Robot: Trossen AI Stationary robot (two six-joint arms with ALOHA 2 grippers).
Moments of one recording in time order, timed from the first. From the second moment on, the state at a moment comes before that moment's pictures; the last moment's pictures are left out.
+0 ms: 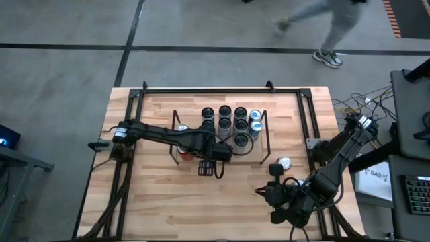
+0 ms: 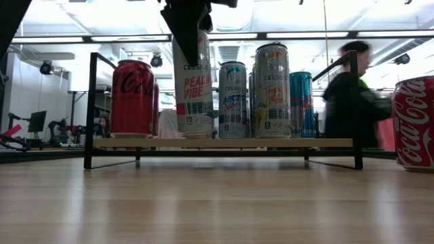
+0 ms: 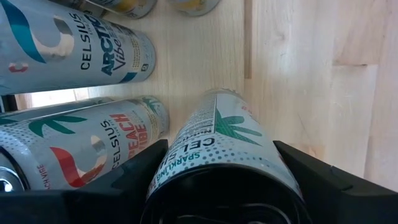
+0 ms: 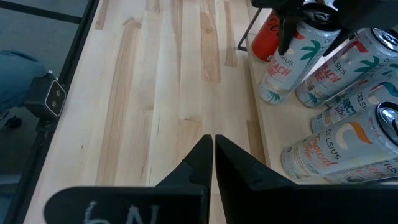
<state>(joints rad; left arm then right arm) -0.17 2.01 1.97 -1.37 -0.28 -0.11 0.81 1.51 1.37 -0.83 0.67 0.51</state>
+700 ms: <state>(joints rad) -0.16 2.01 1.97 -1.36 -0.28 -0.11 0.81 1.51 1.37 -0.83 0.67 0.51</state>
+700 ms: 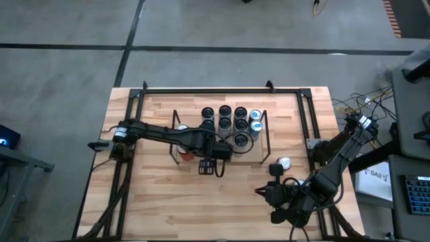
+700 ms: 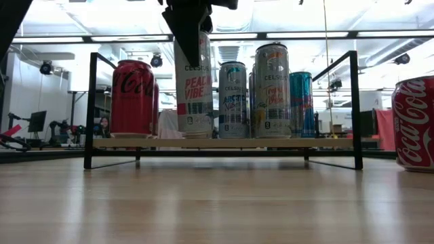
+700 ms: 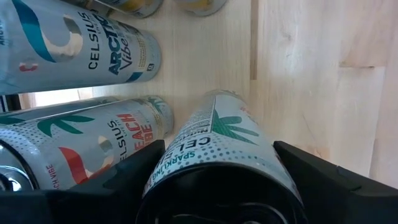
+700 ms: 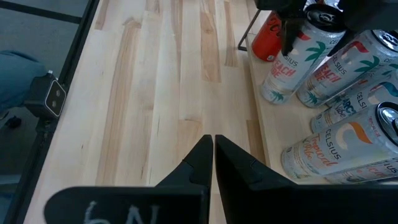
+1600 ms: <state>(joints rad) -0.16 2.01 1.97 -1.36 -0.39 -0.09 0.81 1.51 1.37 -0.83 0.67 0.51</state>
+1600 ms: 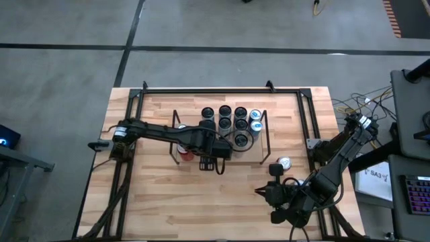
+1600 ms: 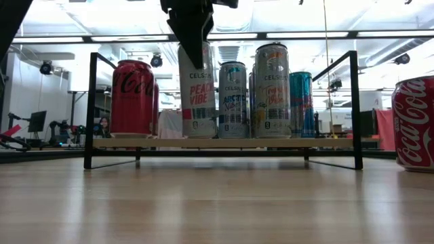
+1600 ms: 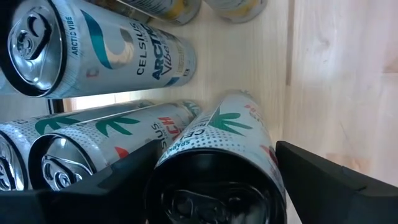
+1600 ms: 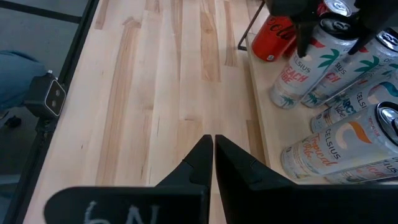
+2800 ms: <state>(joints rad) -0.16 2.00 1.97 -1.35 -0.44 -0.09 0.81 1.51 1.37 -0.83 0.67 0.50</state>
